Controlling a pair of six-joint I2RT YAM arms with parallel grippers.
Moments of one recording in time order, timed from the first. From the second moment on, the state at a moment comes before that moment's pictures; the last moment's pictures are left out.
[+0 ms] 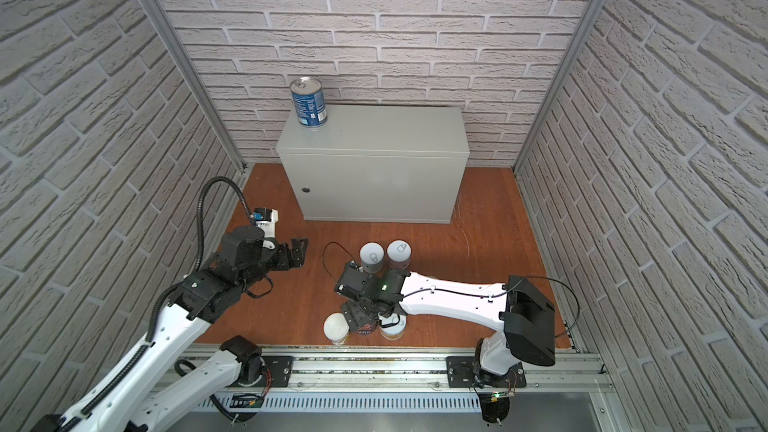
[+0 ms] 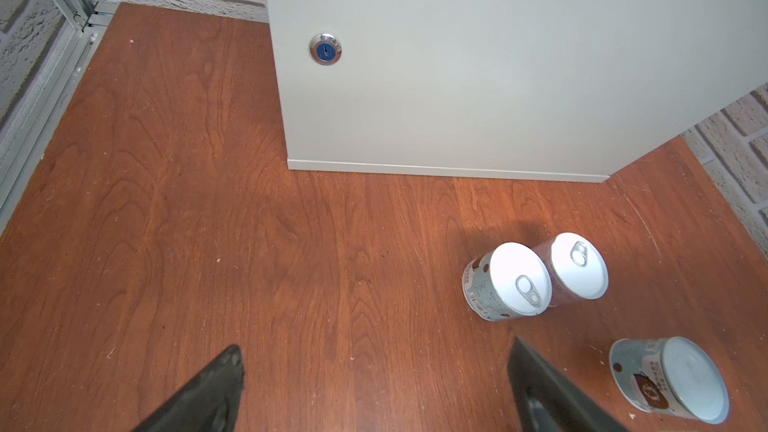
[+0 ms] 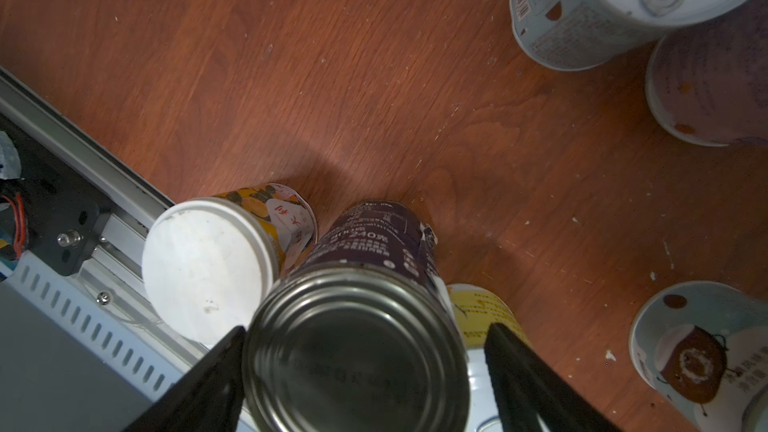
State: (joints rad) left arm -0.49 0.78 0.84 -0.67 -0.17 -0.39; right arm 1.16 1.55 1.15 -0.84 0.13 0.66
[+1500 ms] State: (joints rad) left arm -0.47 0.74 0.83 -0.69 -0.12 -0.40; right arm 0.94 1.63 1.21 -0.83 0.19 0.61
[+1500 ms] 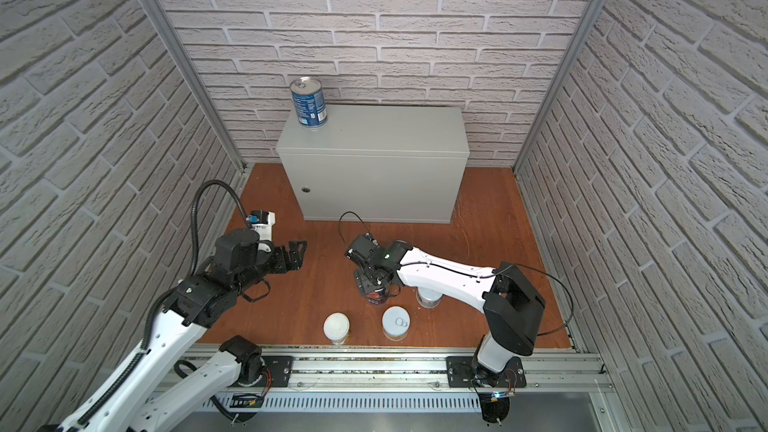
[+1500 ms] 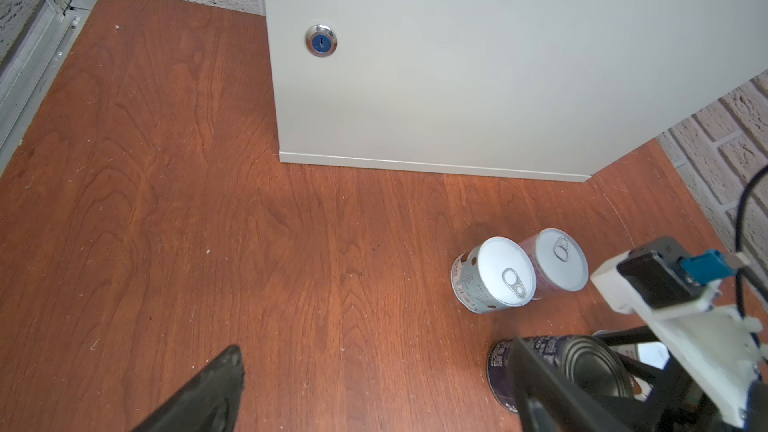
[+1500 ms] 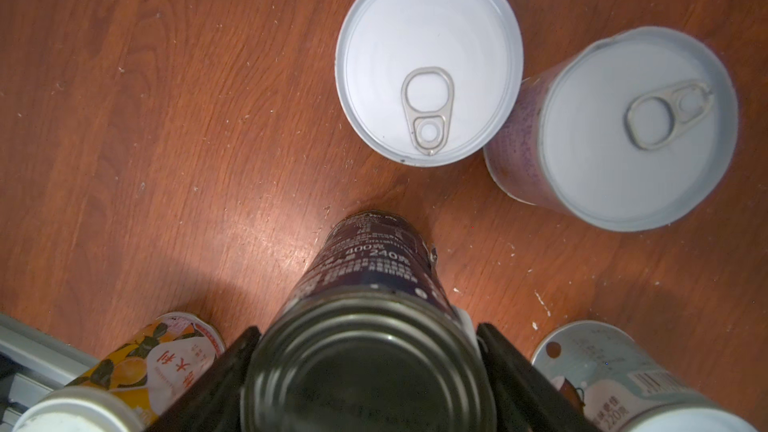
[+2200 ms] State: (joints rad) left arm -0.47 0.70 0.82 -0.71 -0.11 -0.39; right arm 0.94 1.63 1.18 -0.82 0.19 0.62
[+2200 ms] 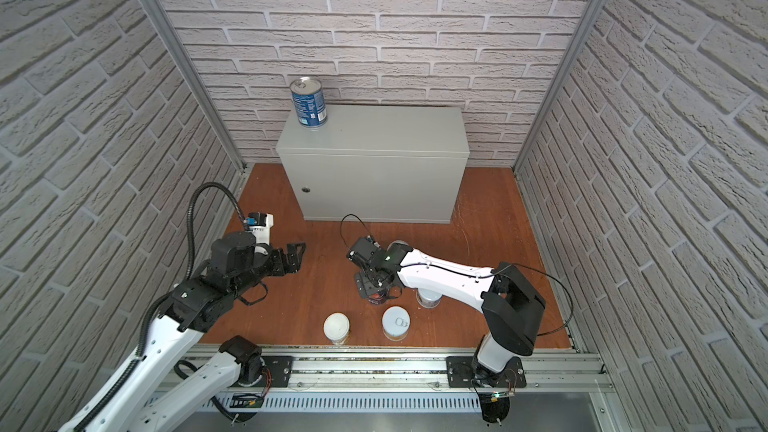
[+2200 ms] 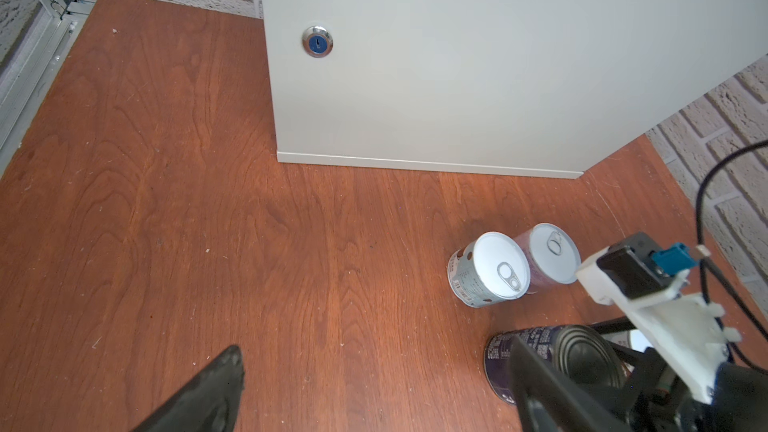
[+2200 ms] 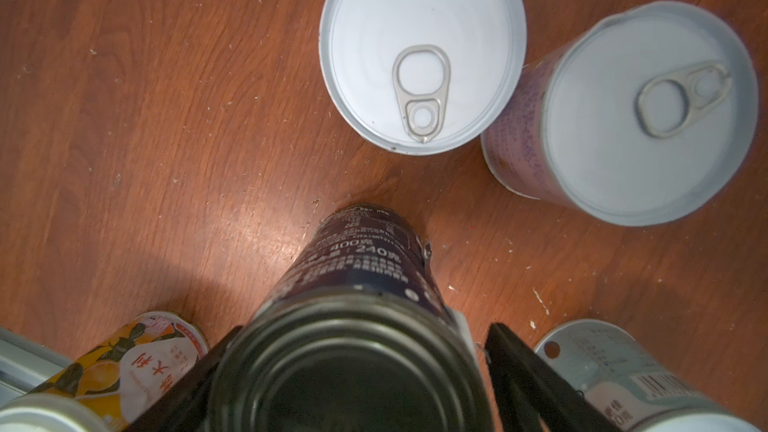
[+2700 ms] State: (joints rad) left arm -0.47 0.71 0.82 -0.71 -0.11 -0.38; right arm 0.94 1.66 1.18 -0.83 0.19 0.62
